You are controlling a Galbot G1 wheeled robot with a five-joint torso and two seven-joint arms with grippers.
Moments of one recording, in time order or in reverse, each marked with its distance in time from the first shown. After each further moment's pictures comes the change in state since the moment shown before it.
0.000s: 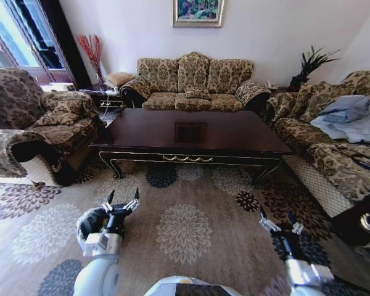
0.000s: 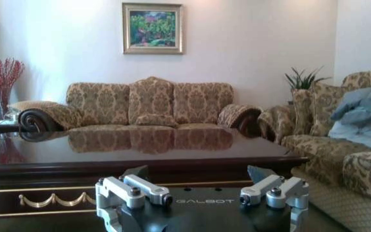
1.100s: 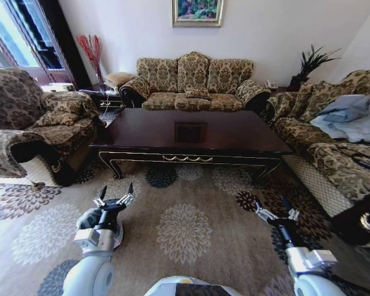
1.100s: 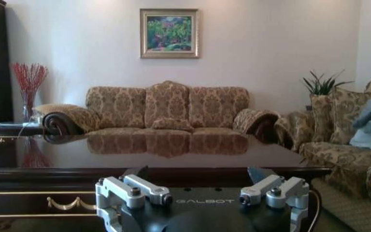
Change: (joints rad) left arm 0.105 0.004 -0.026 -0.066 0.020 -0.081 -0.016; right arm -0.067 0.039 -0.024 0.106 -0.037 -0.018 -0.039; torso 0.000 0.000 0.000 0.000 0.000
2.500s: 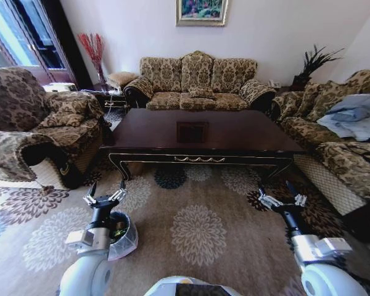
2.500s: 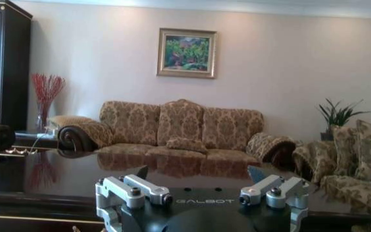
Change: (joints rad) left arm -0.062 -0.009 -0.030 -0.050 -0.018 0.016 -0.082; right arm 0.064 -0.188 0.022 0.127 0.080 -0.128 0.123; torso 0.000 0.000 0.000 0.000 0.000
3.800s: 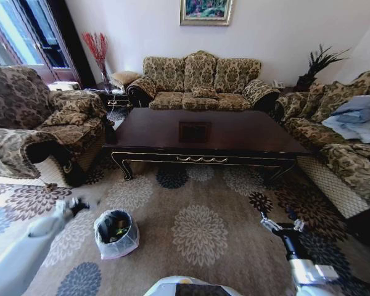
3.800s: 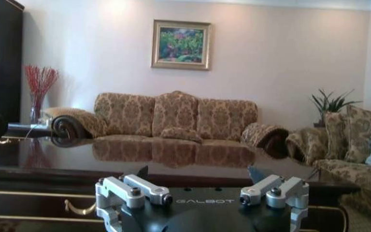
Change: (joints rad) left arm -0.461 0.637 -0.098 0.858 -0.365 0.129 0.196; right arm -0.035 0.045 0.000 -0.232 -0.012 0.250 -0.085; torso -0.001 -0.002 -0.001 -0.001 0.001
